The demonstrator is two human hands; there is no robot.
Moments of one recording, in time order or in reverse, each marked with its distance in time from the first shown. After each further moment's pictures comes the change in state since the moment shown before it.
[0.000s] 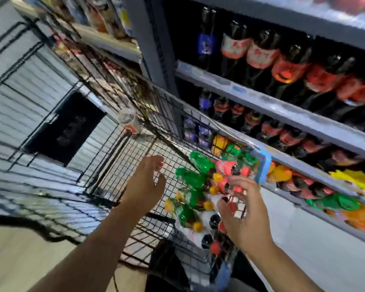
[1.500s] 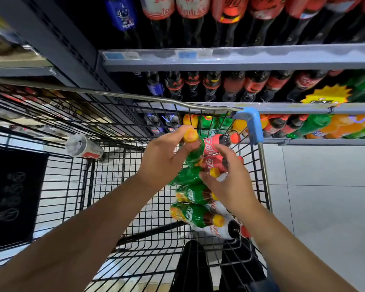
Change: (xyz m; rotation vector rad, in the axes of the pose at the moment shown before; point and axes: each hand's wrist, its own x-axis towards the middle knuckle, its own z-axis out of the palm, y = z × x) left_hand 0.107 0.040 0.042 -0.080 -0.245 0.758; right_hand 0.023 0.057 0.080 -0.108 0.263 0.477
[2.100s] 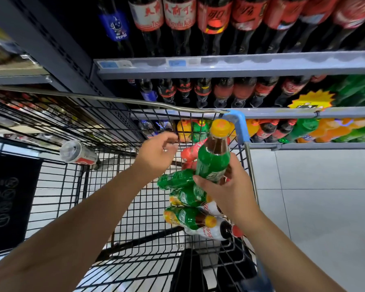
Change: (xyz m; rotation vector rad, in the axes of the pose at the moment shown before) left_hand 0.008 -0.019 0.015 -0.141 -0.196 -0.376; right_hand -0.027 -0.010 -0.020 0.294 0.059 0.000
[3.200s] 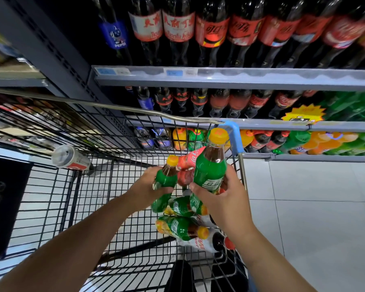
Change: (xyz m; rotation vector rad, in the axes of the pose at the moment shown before) left_hand -0.022 -0.073 0.030 -0.036 -0.268 -0.110; right_hand -0.002 -0.003 -0.002 -0.018 0.069 0.015
